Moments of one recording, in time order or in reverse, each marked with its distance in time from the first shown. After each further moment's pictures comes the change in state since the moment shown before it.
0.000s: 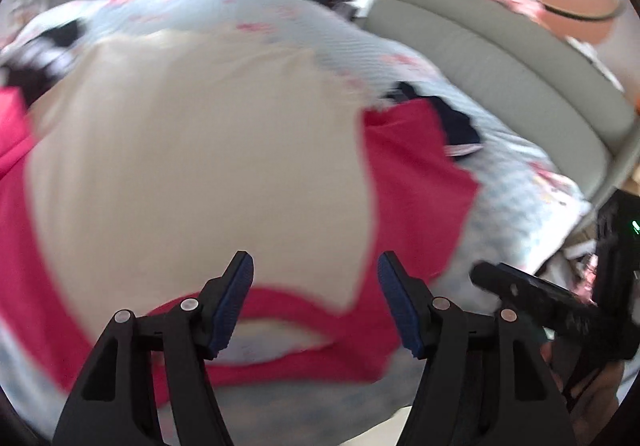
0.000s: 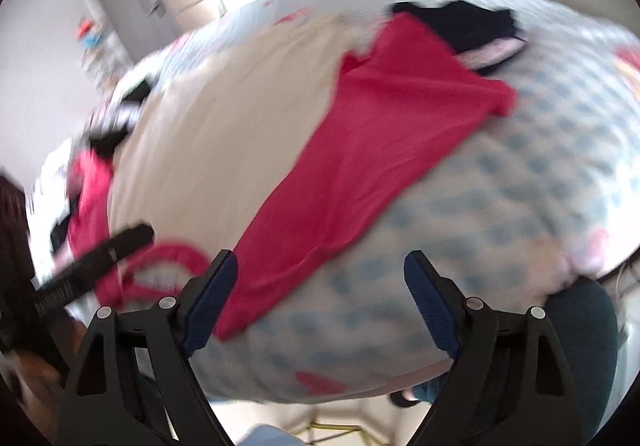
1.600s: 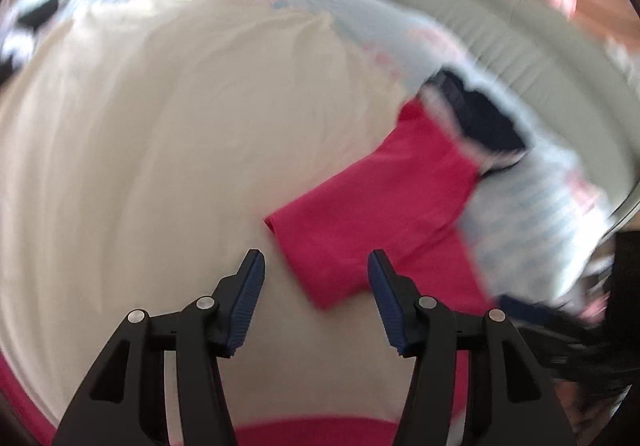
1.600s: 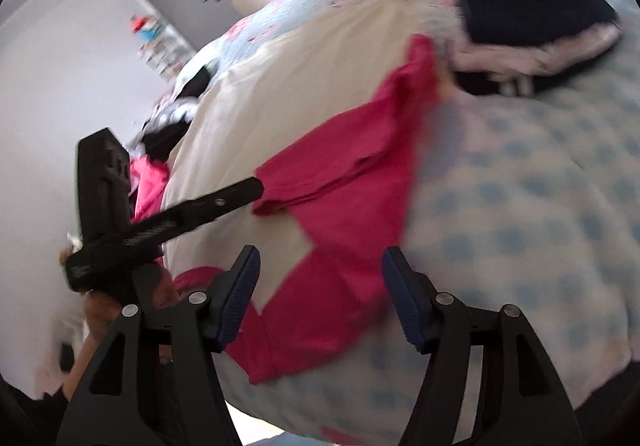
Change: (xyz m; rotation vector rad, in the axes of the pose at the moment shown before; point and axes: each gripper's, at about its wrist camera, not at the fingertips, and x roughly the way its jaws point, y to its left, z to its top) left arm 0.085 0.019 0.052 -0.015 0.170 0.081; right arm 0.106 0.044 0.076 -0.085 0.155 0.298
